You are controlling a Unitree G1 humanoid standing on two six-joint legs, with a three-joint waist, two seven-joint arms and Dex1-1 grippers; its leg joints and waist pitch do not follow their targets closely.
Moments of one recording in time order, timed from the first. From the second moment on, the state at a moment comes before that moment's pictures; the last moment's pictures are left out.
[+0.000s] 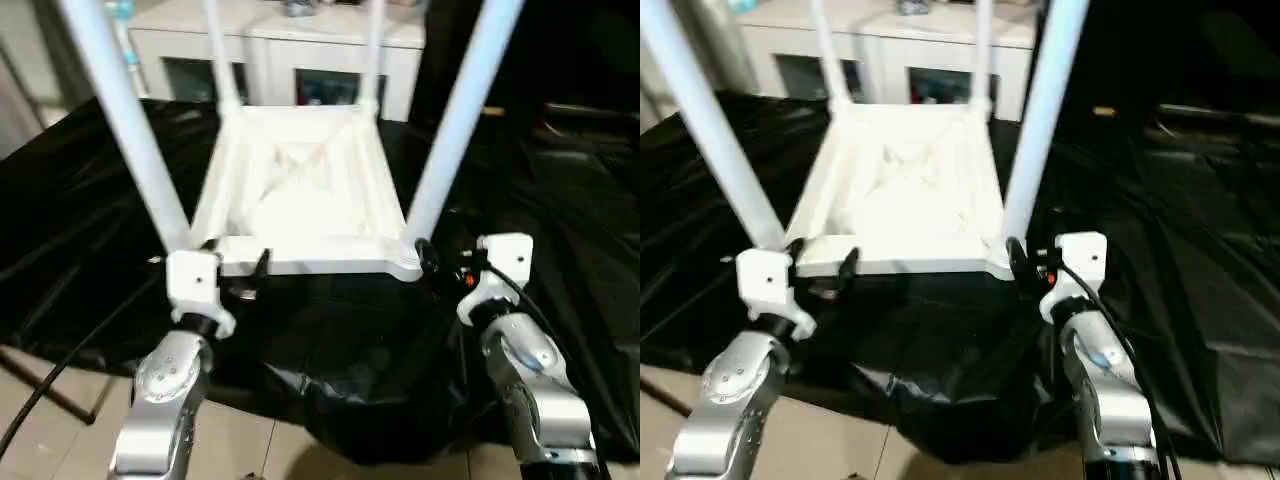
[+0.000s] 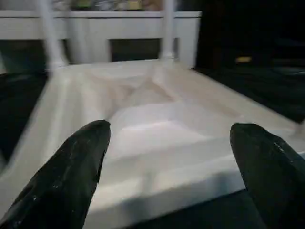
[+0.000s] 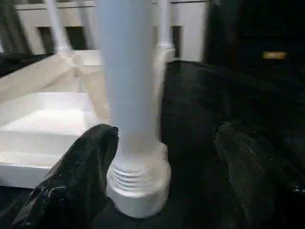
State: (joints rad) left arm -0.03 0.10 0.00 -0.10 -0.12 0.10 -0.19; right arm -0.12 -0.10 -0.08 -0.05 0.11 0.23 0.20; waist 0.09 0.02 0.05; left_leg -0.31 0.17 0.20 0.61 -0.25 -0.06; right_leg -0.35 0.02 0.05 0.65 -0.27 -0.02
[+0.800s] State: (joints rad) left arm 0.00 0.09 0.00 -0.10 -0.14 0.11 -0.21; right arm -0.11 -0.12 -0.08 -0.04 0.11 0.23 0.21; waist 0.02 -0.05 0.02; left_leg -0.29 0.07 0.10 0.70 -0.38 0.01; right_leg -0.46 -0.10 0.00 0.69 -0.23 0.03
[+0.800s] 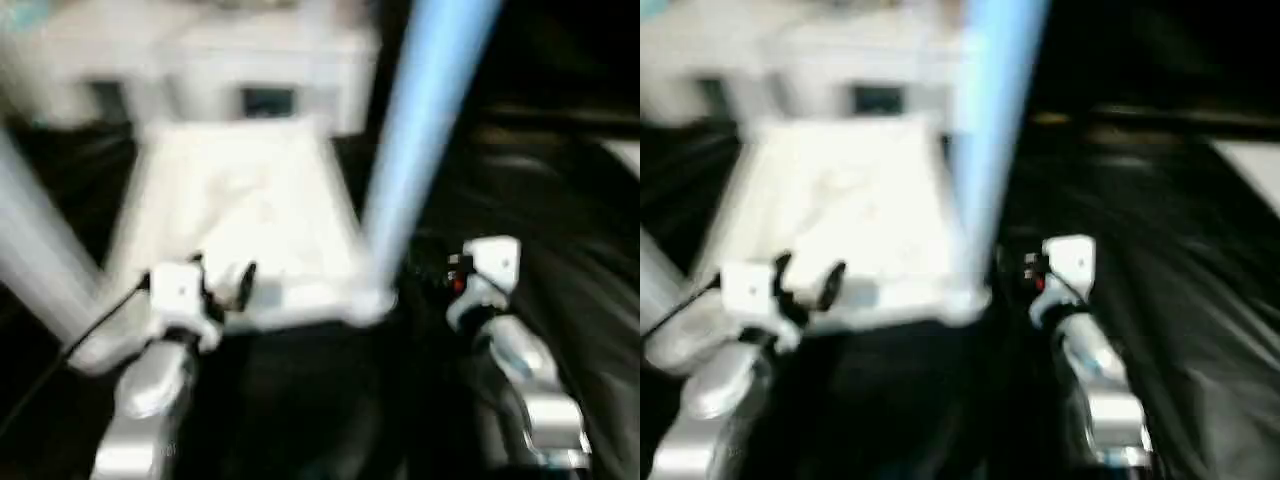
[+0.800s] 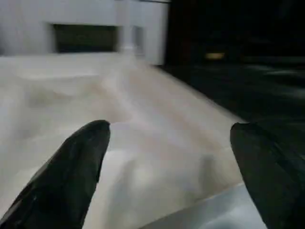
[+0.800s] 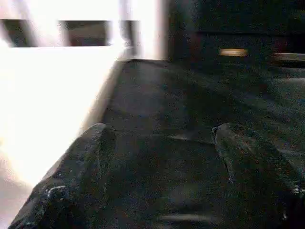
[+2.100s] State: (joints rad) left arm -0.60 0.45 -0.31 0.51 -0.17 0.24 -1.17; right arm -0.18 -0.62 0.15 -0.01 0.25 0.28 1.10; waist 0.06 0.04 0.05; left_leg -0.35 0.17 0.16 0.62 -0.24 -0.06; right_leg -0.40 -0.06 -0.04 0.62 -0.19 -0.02
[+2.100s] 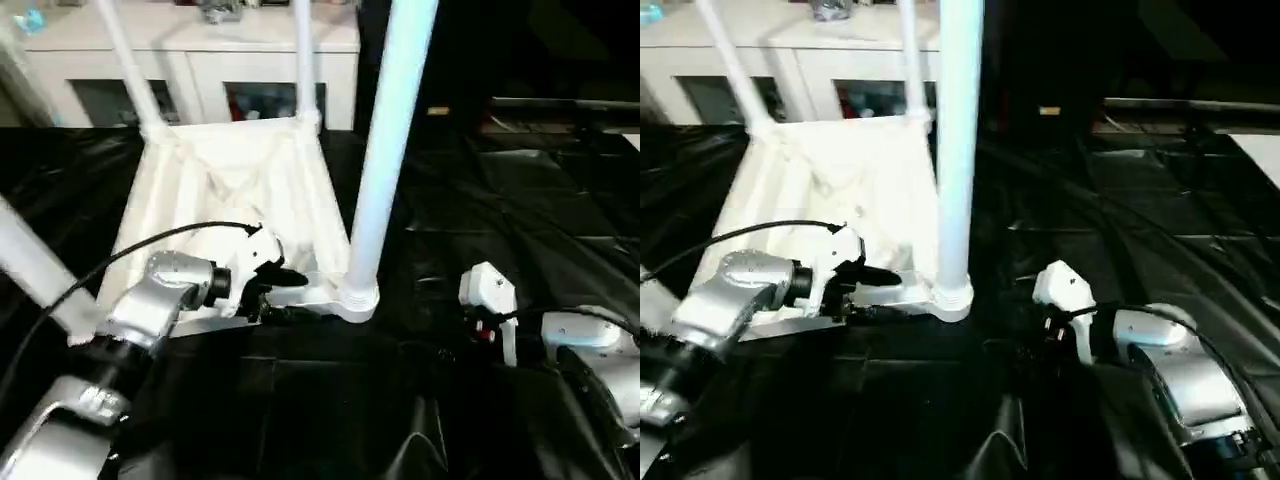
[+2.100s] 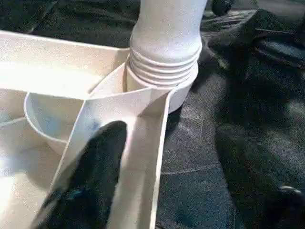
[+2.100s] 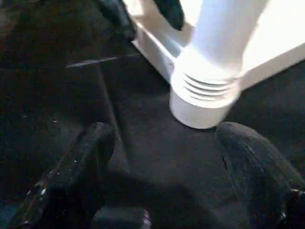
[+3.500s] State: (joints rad) left arm -0.62 0.45 -0.32 0.74 -0.02 0.01 -1.22; right arm -0.26 -0.59 0.20 0.05 0.22 0.27 1.09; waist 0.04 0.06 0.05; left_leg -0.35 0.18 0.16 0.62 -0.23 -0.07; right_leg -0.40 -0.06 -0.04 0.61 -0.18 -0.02
